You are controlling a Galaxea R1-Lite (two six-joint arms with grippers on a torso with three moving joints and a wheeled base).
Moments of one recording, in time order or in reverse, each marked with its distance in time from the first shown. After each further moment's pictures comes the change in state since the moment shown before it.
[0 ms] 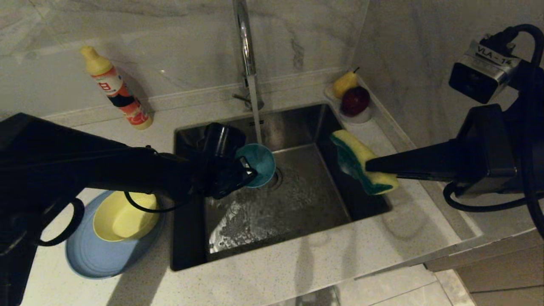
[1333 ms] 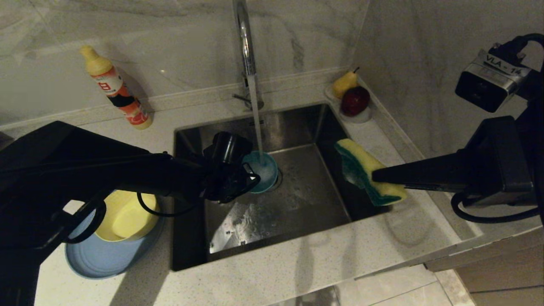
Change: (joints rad) left arm 0.000 0.063 -0.028 0.017 0.001 -0.049; right arm -0.001 -0.029 0.041 -0.004 0.017 0.001
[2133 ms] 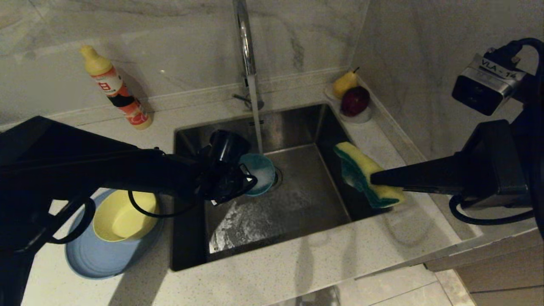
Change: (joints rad) left arm 0.000 -0.044 0.009 0.091 -0.004 -0.022; right arm 0.000 0.005 0.006 0.000 0.000 0.000
